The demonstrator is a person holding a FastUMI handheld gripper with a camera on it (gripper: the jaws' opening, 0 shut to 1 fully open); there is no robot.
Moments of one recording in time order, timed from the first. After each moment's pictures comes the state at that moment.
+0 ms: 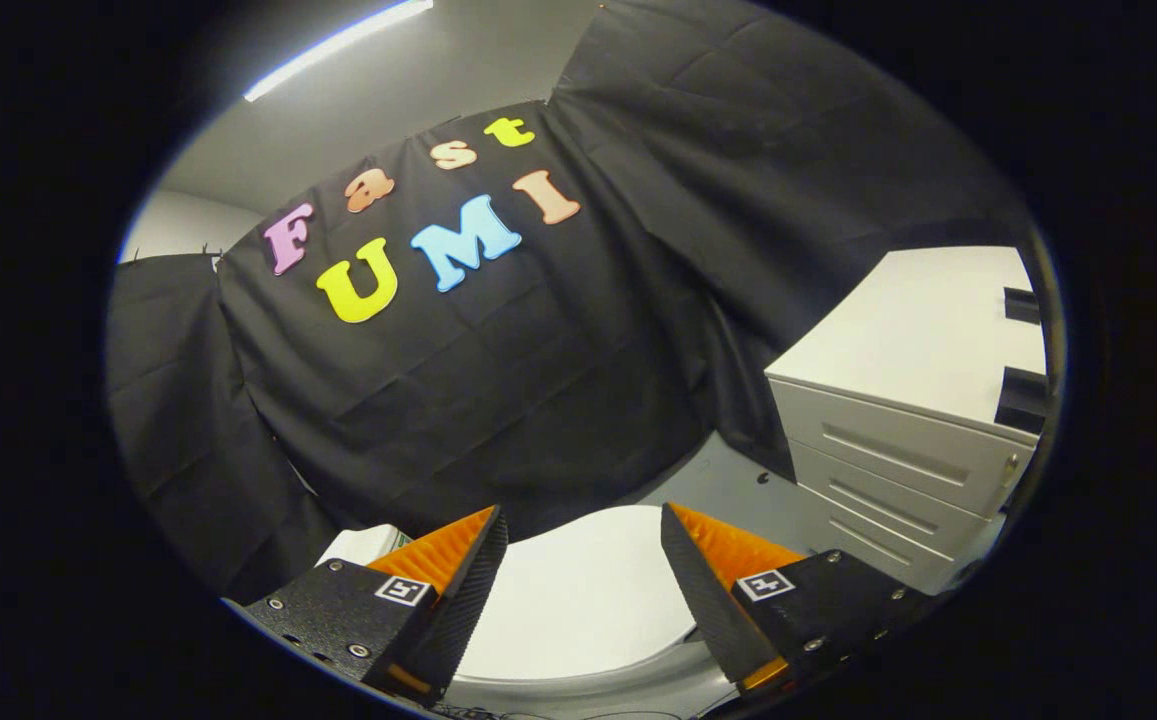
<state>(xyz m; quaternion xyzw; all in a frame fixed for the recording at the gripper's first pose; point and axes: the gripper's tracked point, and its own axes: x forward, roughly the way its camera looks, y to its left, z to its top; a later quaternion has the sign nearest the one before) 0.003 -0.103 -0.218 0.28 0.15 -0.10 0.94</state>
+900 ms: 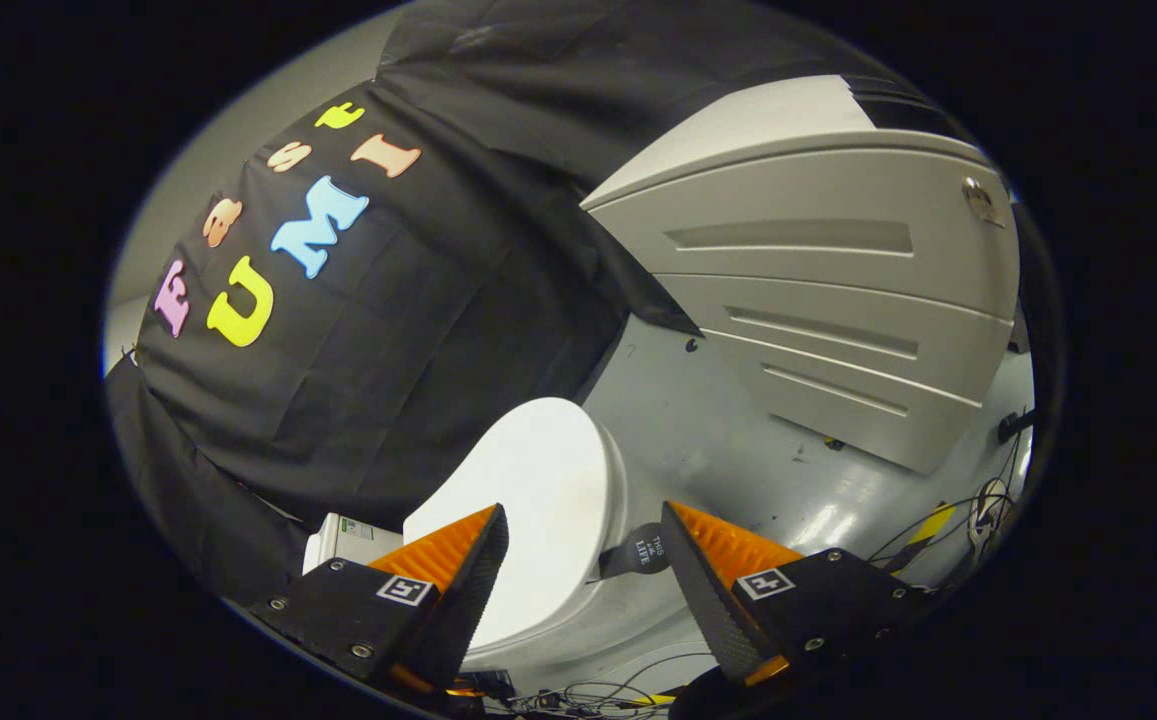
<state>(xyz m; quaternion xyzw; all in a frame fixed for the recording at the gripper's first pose) -0.044 -0.135 -0.379 0.43 0.26 -0.17 0.85</state>
